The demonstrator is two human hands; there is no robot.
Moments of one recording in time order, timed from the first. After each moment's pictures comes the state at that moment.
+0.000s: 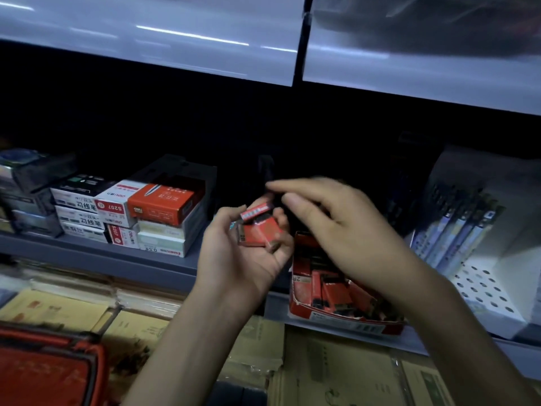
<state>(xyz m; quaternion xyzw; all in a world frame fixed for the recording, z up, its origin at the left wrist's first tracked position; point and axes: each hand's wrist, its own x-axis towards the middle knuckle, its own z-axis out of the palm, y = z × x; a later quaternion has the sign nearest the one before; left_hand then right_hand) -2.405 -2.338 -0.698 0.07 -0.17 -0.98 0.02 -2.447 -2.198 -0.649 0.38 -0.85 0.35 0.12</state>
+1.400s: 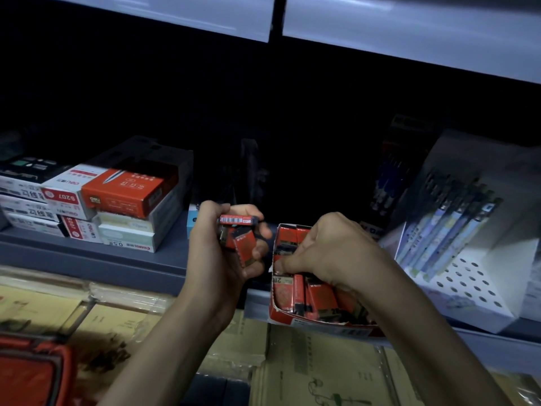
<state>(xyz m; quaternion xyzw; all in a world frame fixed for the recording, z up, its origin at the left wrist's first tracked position) -2.415 -2.335 -0.724 0.05 -0.43 -0.90 0.08 -2.462 -2.194 -0.672 0.06 -0.97 0.22 -0.10</state>
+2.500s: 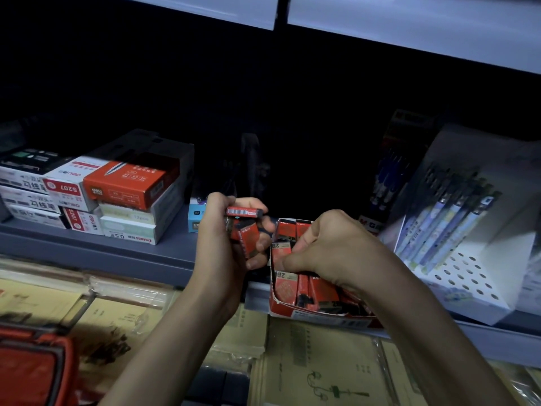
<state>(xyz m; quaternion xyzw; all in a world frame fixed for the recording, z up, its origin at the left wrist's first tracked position) -2.419 -2.331 -0.725 0.05 -0.43 -0.89 0.09 -2.453 -2.193 -0.675 0.06 -0.95 0.27 -0.12</state>
